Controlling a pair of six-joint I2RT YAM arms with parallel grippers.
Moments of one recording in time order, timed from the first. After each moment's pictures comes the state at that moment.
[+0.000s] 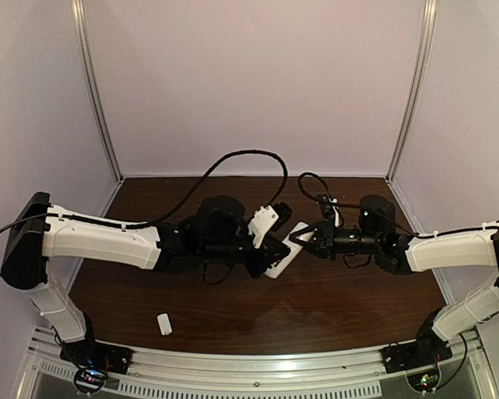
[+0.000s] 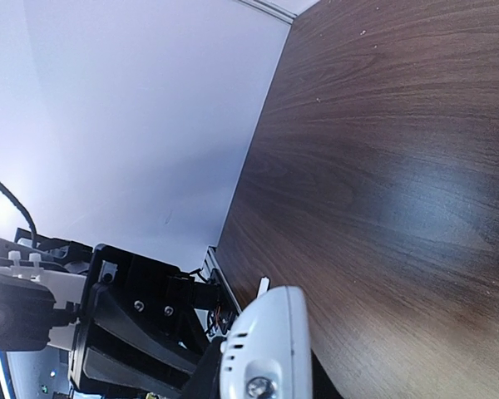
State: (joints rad) left arm -1.13 1.68 1.10 0.15 0.05 -0.05; right arm 0.65 1.36 0.59 0.54 -0.62 1.02
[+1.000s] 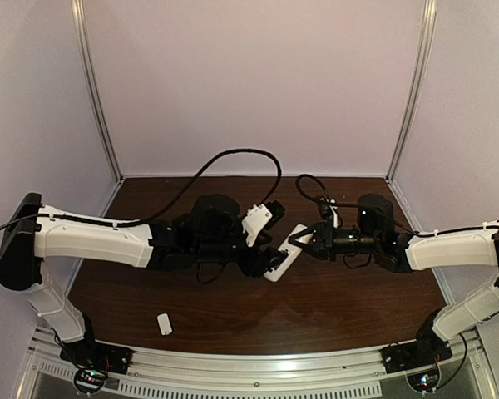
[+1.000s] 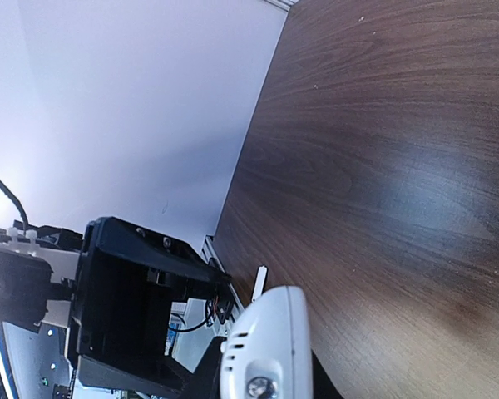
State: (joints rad) left arm -1.12 1.64 1.09 0.08 -0.01 -0.04; right arm 0.65 1.36 0.60 0.48 -0.63 1.00
